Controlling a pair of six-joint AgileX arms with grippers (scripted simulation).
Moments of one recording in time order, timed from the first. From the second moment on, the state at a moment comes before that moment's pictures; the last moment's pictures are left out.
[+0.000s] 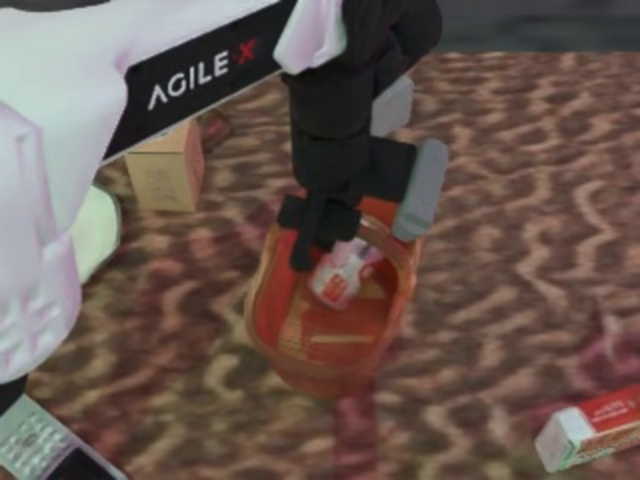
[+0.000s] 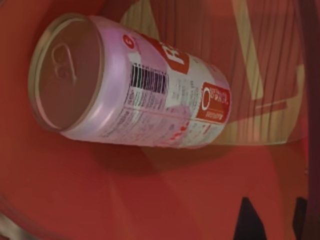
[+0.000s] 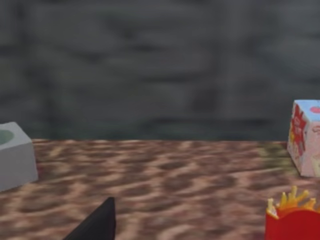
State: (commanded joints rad) left arm -0.71 2.21 2.01 -1.37 0.00 1.17; right arm 0.01 0.00 0.00 0.00 0.00 0.00
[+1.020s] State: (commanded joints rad) left arm -0.71 2.20 2.02 -1.39 0.00 1.18; right arm 0.01 0.00 0.00 0.00 0.00 0.00
